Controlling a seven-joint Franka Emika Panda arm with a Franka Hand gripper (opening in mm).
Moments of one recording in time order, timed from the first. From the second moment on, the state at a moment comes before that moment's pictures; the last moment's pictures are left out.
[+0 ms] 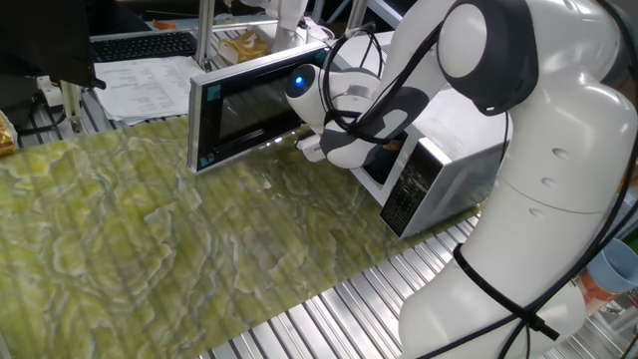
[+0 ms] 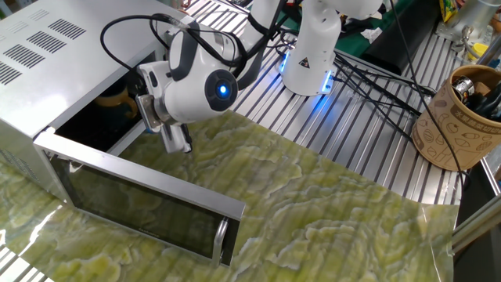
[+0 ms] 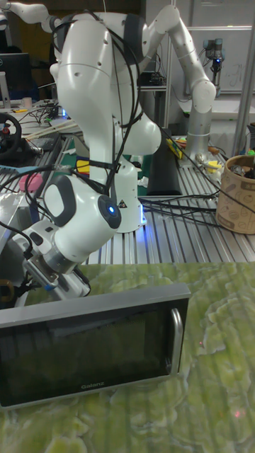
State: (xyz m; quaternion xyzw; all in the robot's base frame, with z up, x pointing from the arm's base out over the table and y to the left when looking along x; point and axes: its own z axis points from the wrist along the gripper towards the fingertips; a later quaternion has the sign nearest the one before) arm 0.488 -0.211 0.138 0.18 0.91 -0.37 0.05
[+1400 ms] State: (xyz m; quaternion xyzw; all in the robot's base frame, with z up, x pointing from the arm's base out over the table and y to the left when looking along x) arm 0.490 -0.203 0.141 0.20 0.91 -0.37 0.05
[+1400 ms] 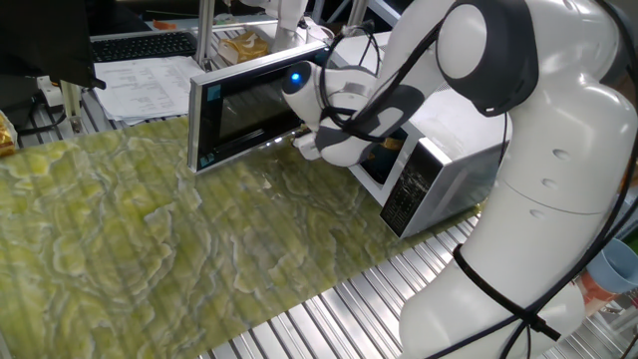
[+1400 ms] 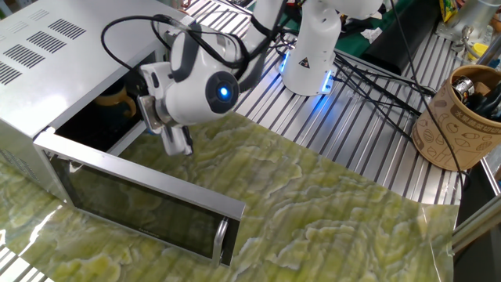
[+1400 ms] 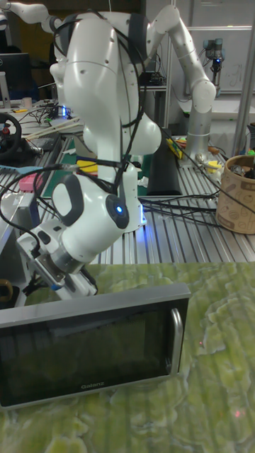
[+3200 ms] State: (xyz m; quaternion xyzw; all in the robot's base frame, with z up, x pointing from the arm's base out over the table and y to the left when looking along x) arm 0.498 -0.170 0.154 0.51 0.82 -0.22 0.14
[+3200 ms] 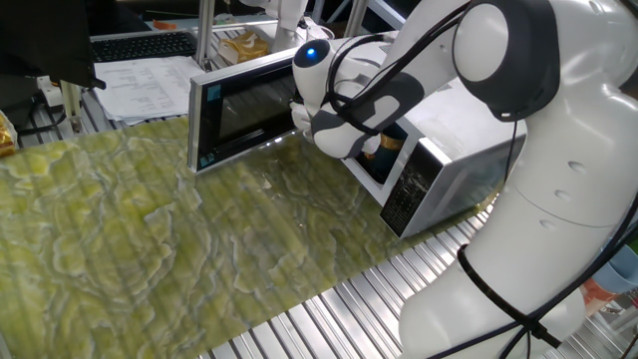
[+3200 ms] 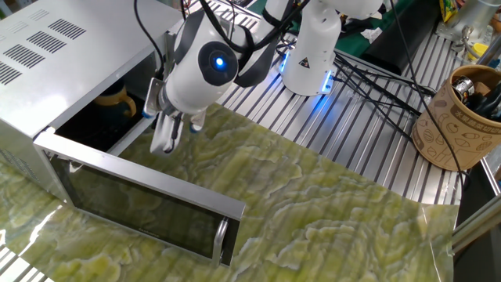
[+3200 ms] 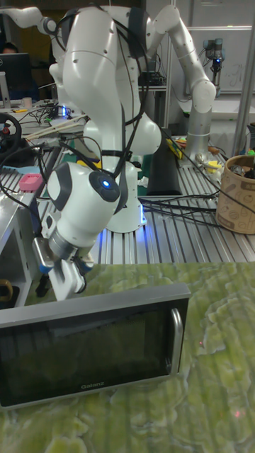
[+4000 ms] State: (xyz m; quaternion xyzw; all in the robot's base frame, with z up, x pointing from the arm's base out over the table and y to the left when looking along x) arm 0.503 -0.187 0.151 0.60 0.75 -0.21 0.20
